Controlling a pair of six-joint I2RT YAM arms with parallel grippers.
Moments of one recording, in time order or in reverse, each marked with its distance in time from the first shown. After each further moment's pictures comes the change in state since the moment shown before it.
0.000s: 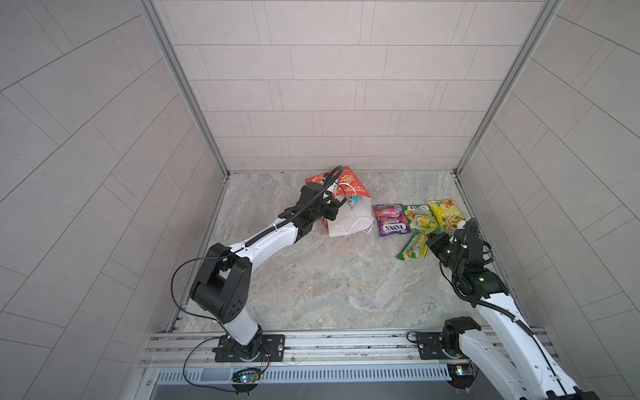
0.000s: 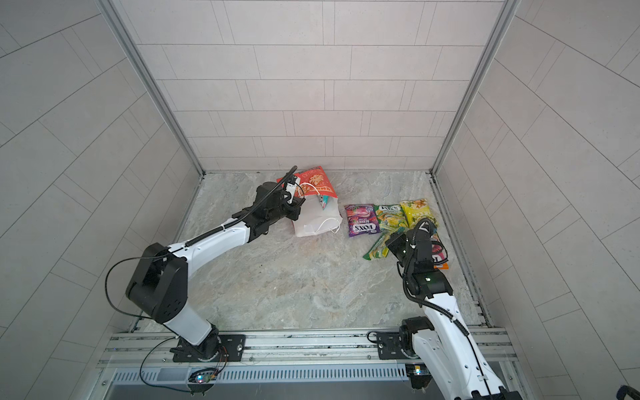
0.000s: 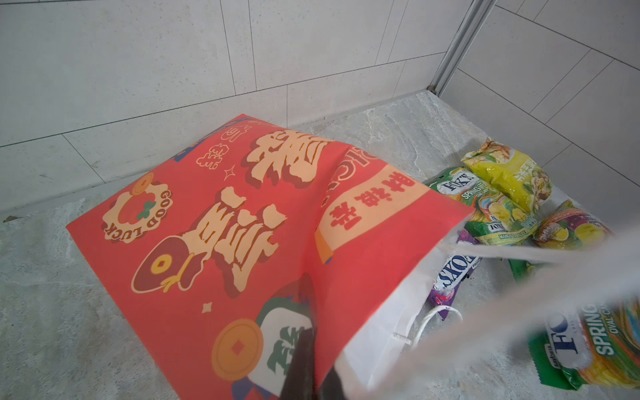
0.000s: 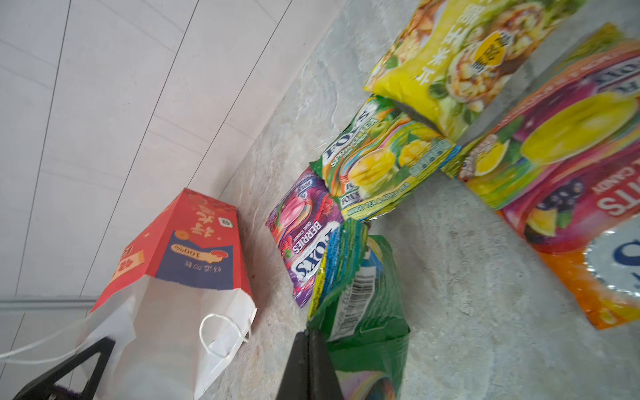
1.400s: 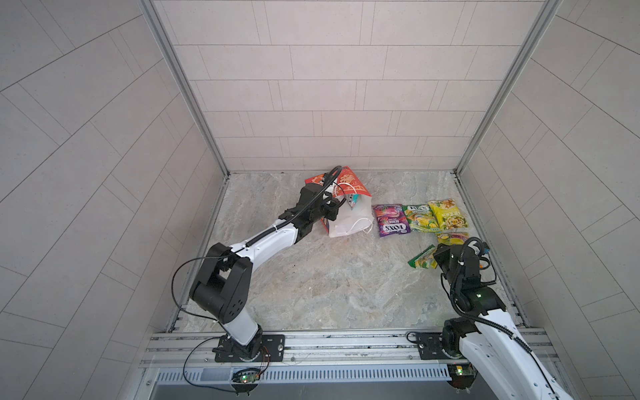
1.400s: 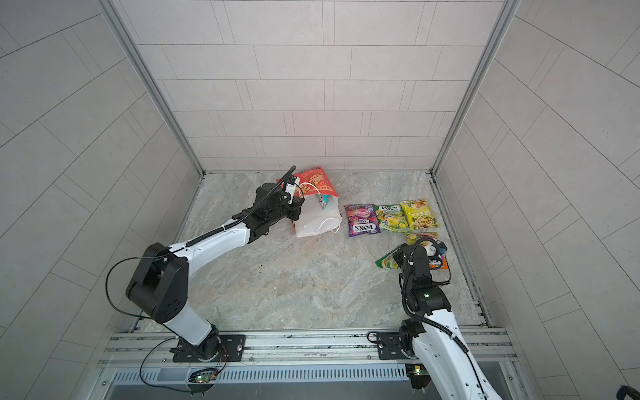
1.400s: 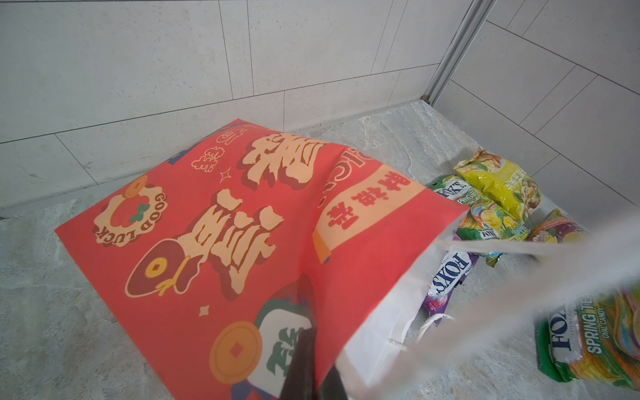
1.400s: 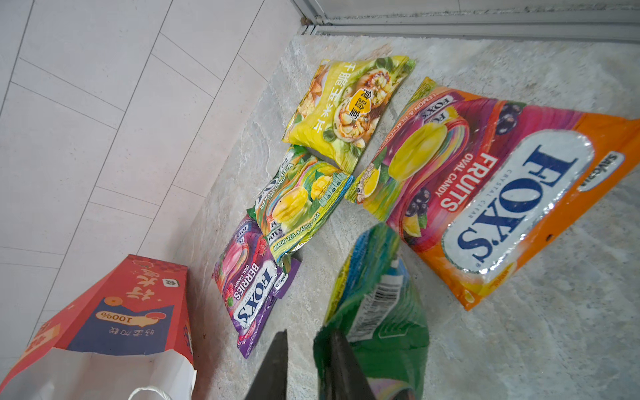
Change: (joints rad) left arm 0.000 0.000 -0.021 0.045 0.023 -0.021; right arm 0.043 -0.126 -0.169 0.002 0.245 0.100
